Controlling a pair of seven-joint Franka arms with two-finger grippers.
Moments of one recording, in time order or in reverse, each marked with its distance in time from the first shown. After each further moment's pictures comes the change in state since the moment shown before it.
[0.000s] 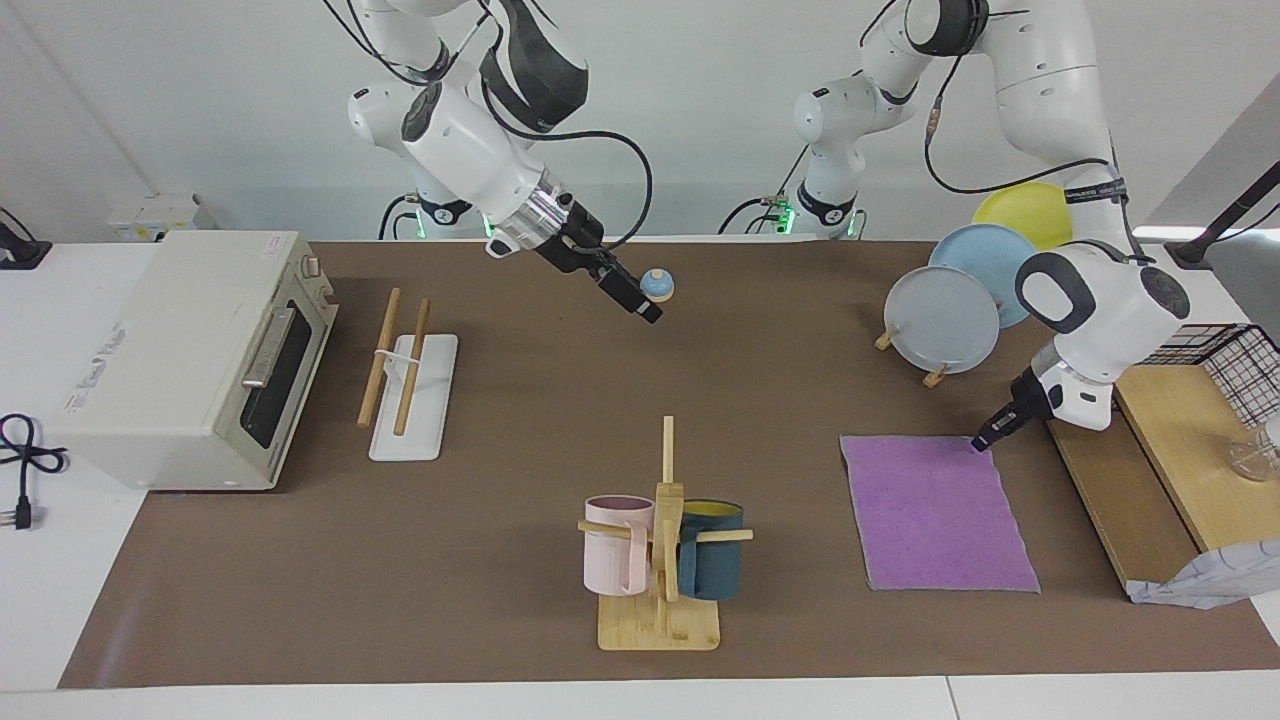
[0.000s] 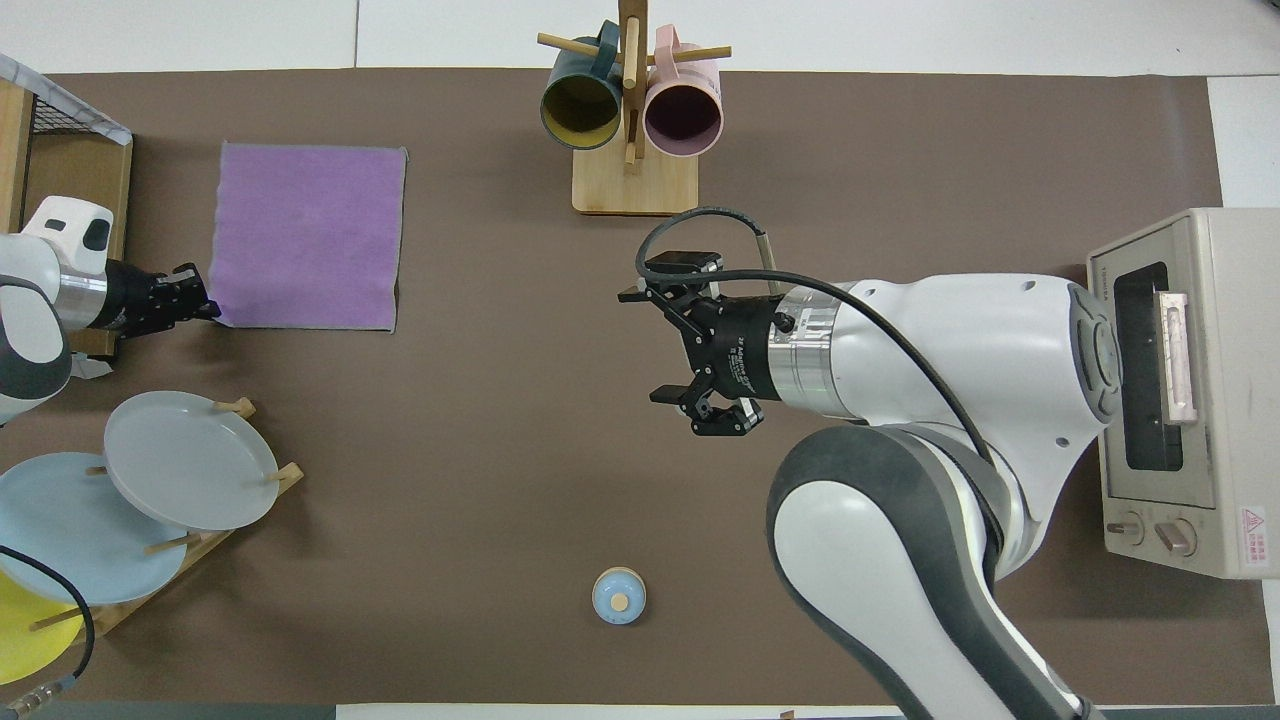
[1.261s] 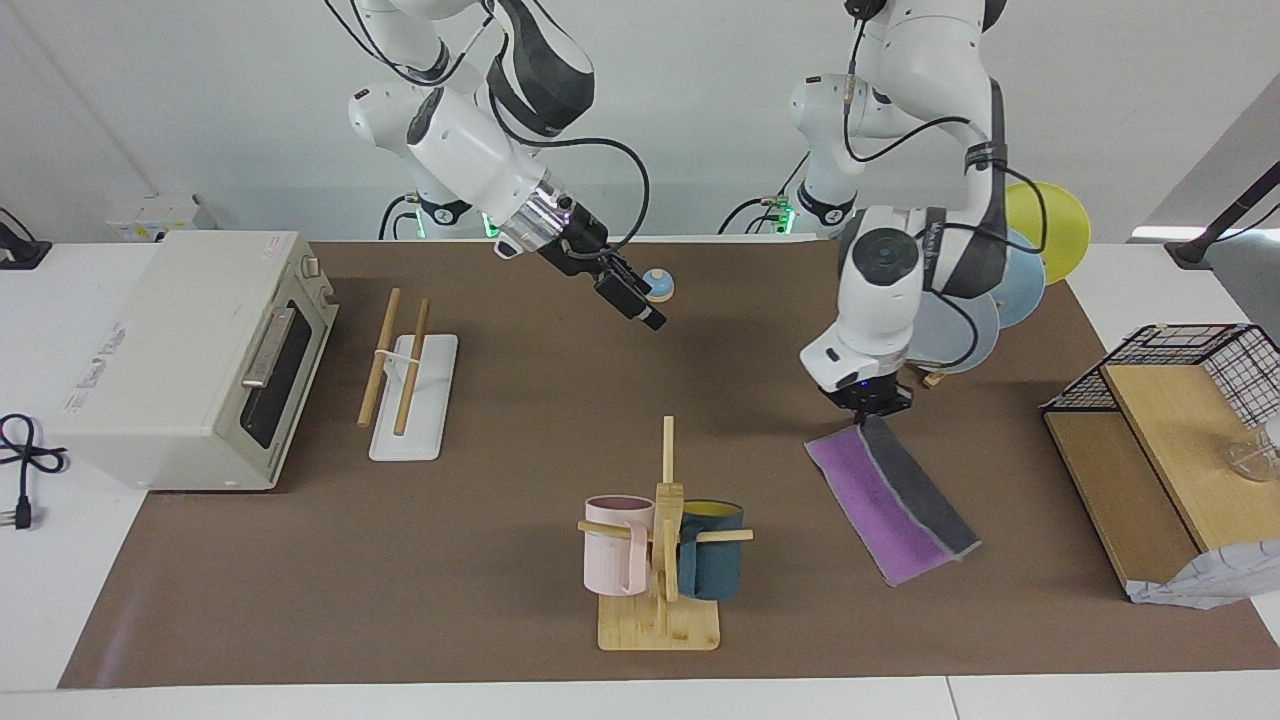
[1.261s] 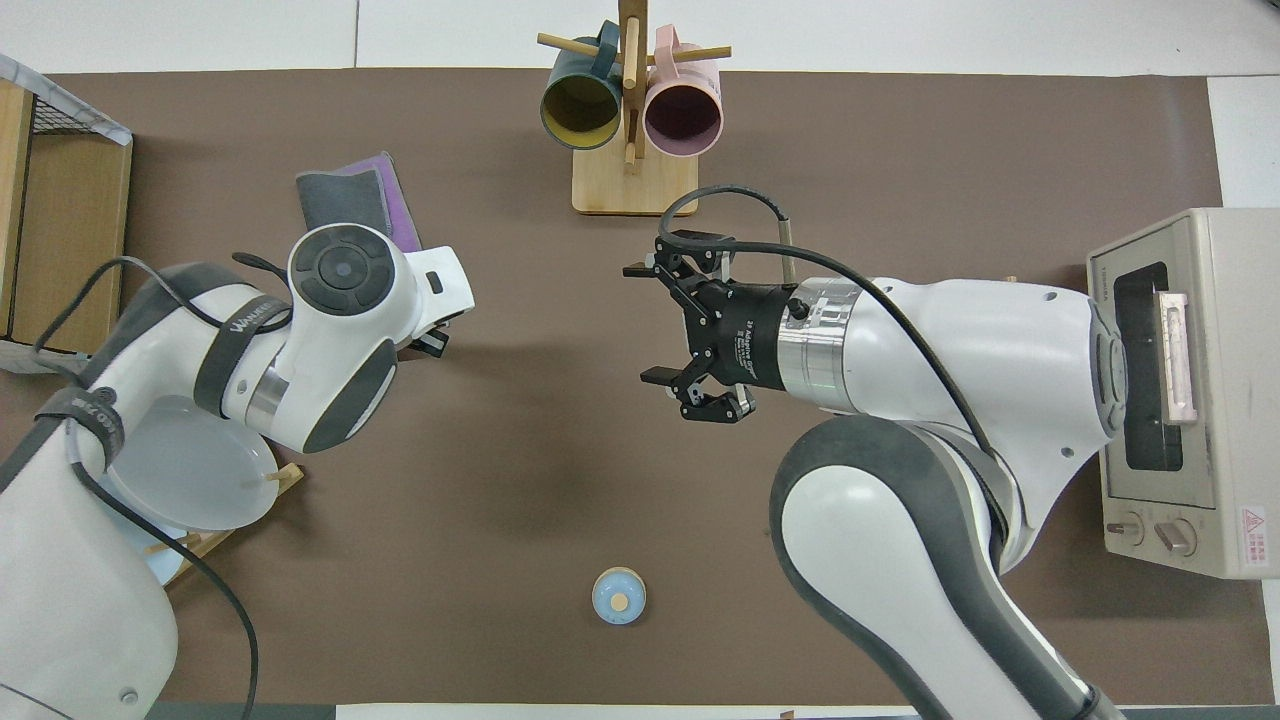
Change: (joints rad) left arm -0.514 -0.070 -0.040 -0.069 0.568 -0.084 -0.023; right arm 0.005 0.002 -0.004 -0.007 0.095 0.085 0.021
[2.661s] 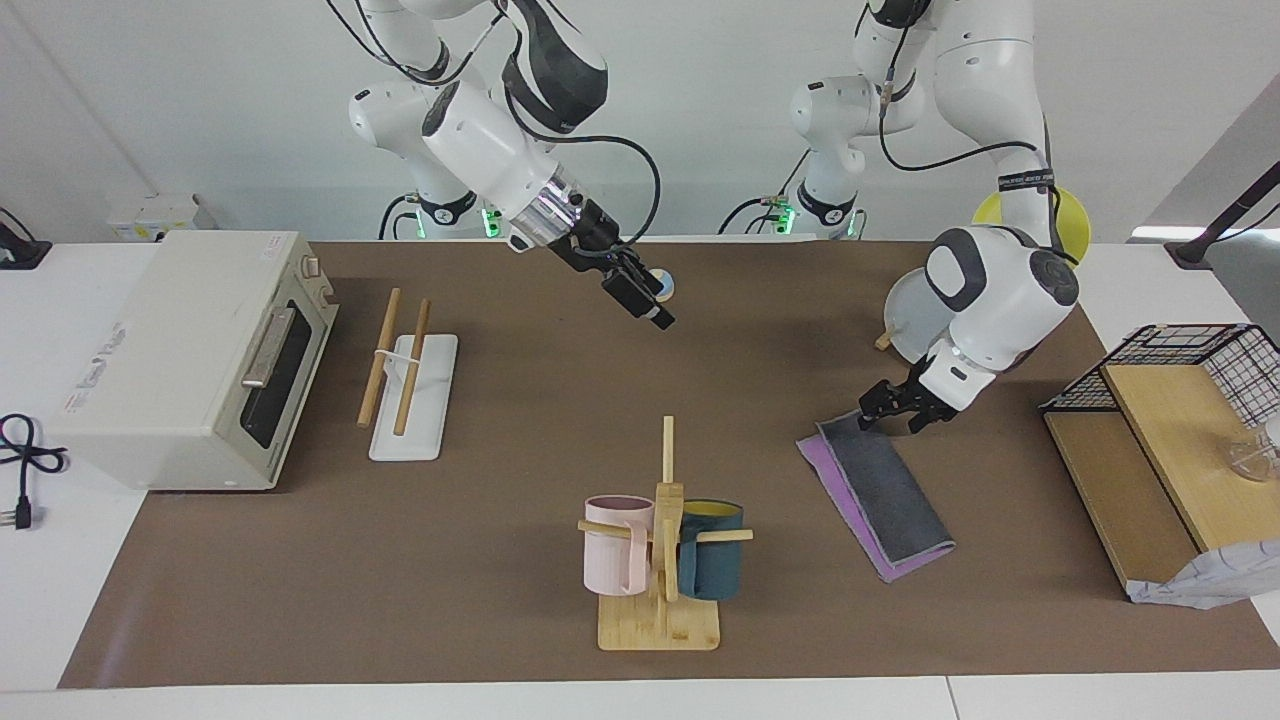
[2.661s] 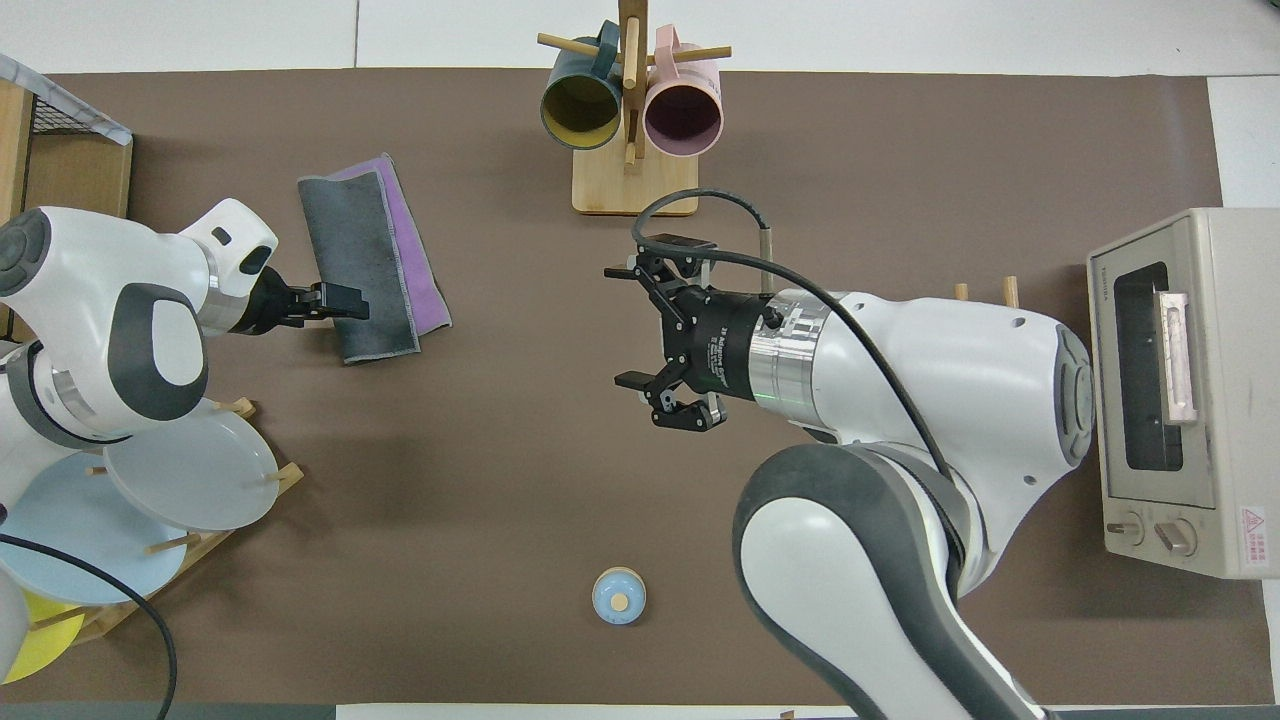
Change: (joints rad) left arm 0.286 0.008 0.027 -0.042 -0.733 0.148 0.312; right arm 0.102 0.012 0.004 -0.013 0.000 0.141 0.145
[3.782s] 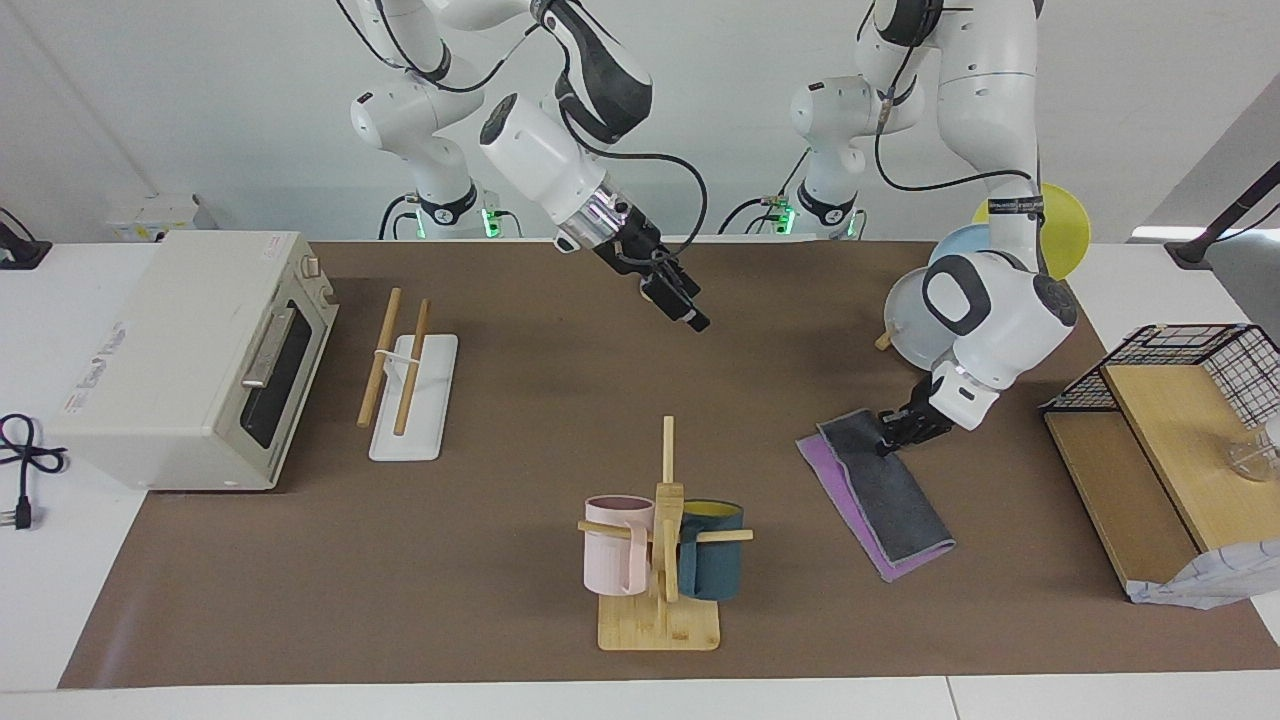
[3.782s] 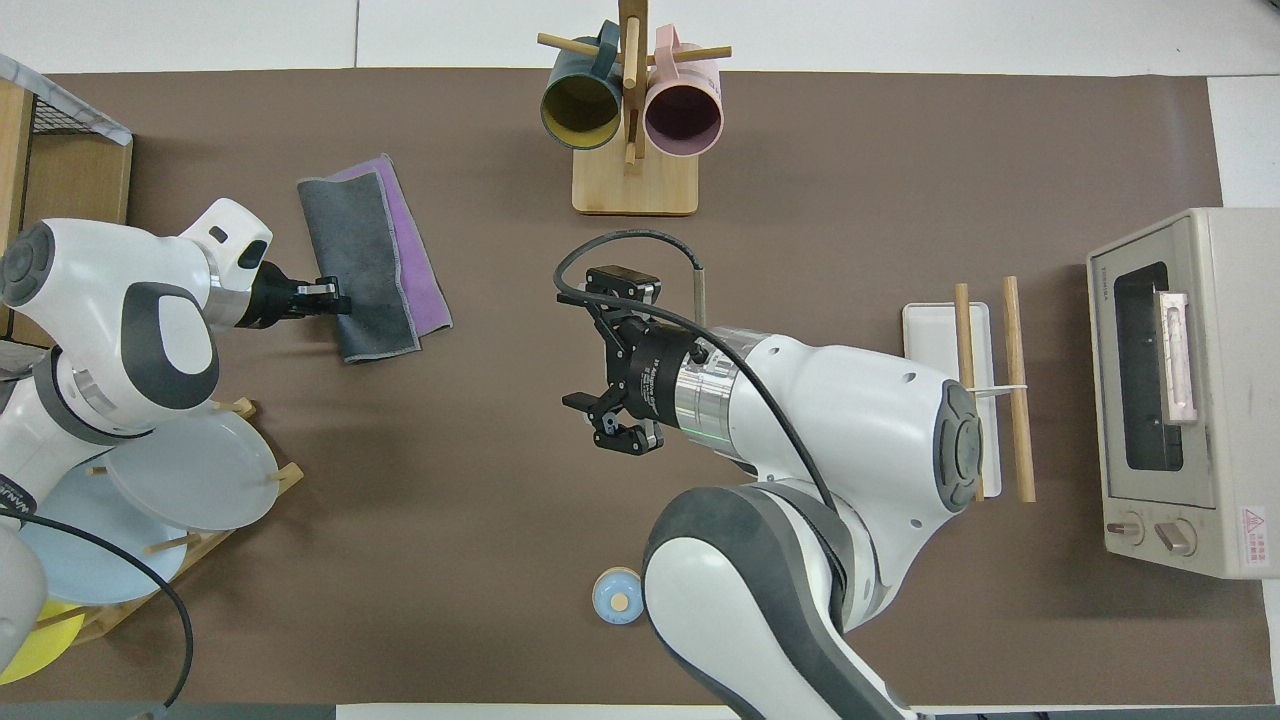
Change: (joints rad) left arm 0.012 0.025 -0.001 0.062 -0.034 -0.040 -0.121; right arm 0.048 0.045 0.000 -0.007 0.049 0.080 0.026
